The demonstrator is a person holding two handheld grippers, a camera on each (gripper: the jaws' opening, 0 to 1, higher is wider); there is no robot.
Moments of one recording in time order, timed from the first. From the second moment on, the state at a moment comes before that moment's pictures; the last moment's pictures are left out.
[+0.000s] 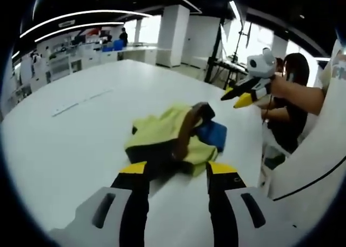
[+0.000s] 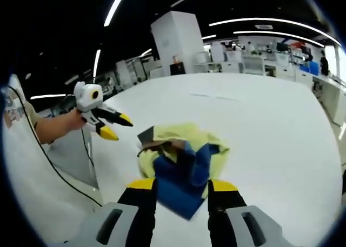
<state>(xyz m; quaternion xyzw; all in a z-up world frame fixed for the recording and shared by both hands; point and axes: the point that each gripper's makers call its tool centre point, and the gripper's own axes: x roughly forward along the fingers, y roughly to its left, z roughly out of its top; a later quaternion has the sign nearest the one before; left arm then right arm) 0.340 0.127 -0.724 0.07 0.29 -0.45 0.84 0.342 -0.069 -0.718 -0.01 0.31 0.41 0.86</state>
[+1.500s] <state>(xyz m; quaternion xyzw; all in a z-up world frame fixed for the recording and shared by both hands) 0.364 0.103 -0.776 0.17 0.31 -0.45 0.82 0.357 -0.052 -0.756 -0.02 0.34 0.43 0.83</state>
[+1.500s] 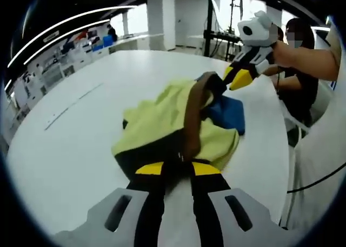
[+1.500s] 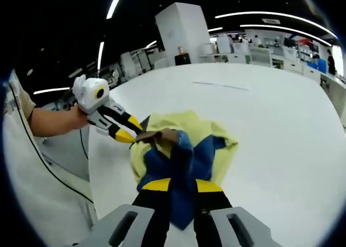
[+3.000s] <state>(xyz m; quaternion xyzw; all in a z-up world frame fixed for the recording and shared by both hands) 0.398 0.118 -0.659 0.18 0.19 -0.41 0.87 0.392 -0.063 -0.668 -0.04 0.25 0.41 0.87</state>
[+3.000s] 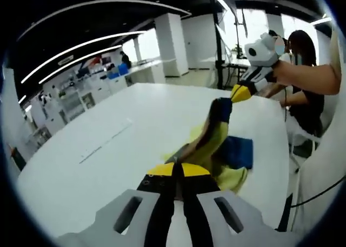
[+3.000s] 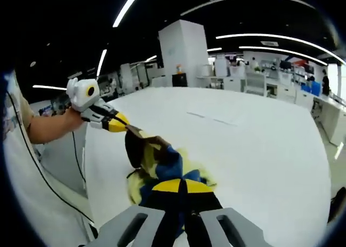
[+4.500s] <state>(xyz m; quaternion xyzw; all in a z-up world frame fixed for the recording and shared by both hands) 0.546 0.121 -0.677 0.23 0.25 -0.37 0.87 0.541 -0.062 -0.675 -0.11 0.25 0.38 0.88</state>
